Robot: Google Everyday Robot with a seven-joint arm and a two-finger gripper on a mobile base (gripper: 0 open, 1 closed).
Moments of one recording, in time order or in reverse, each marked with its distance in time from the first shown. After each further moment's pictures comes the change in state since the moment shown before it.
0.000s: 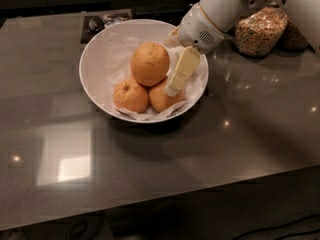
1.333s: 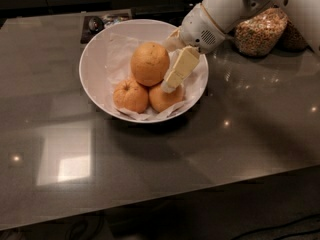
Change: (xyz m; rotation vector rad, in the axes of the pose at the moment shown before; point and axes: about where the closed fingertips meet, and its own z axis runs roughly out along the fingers) arm -0.003 -0.002 0.000 -0.019 -0.055 0.008
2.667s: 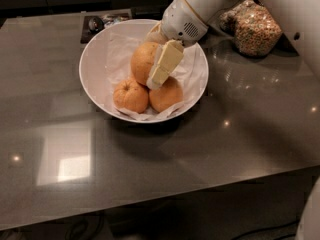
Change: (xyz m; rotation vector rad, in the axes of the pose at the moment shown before) arm -0.037 0.008 0.014 -0.080 -0.010 -0.084
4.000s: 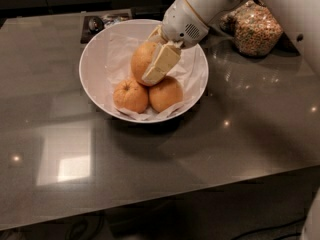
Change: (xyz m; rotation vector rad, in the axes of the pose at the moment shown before) arm -0.002 0.003 0.001 0.000 -0.012 -0.016
